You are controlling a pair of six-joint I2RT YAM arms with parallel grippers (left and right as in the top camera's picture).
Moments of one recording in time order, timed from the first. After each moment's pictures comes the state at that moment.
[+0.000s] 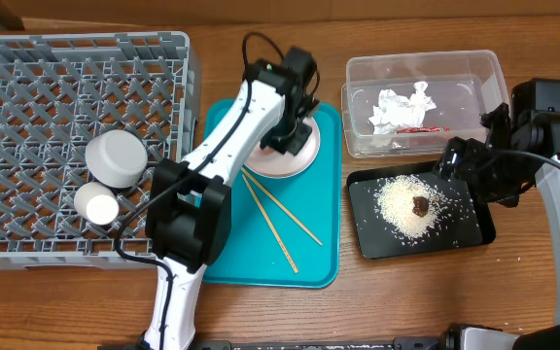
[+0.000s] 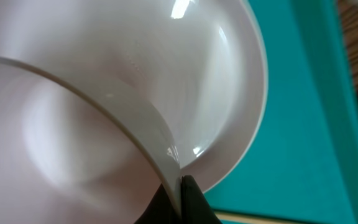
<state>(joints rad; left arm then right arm) -0.47 2.24 1.99 -1.24 0.03 0.08 -0.13 1.46 1.37 -1.32 -0.24 0.22</state>
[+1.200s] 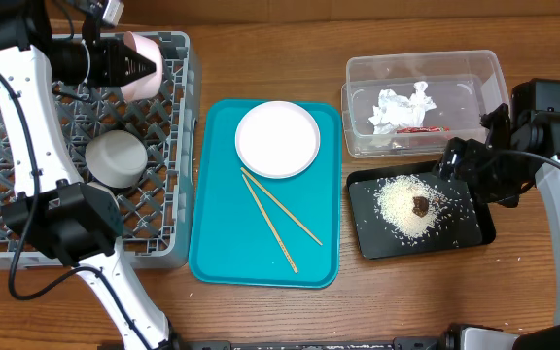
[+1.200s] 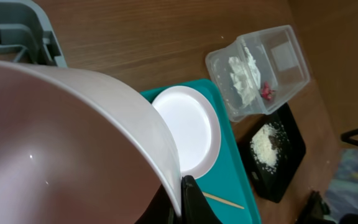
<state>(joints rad) 0.32 2.24 2.47 -1.59 0.89 0.46 -0.13 1.46 1.37 -1.33 -0.24 0.22</state>
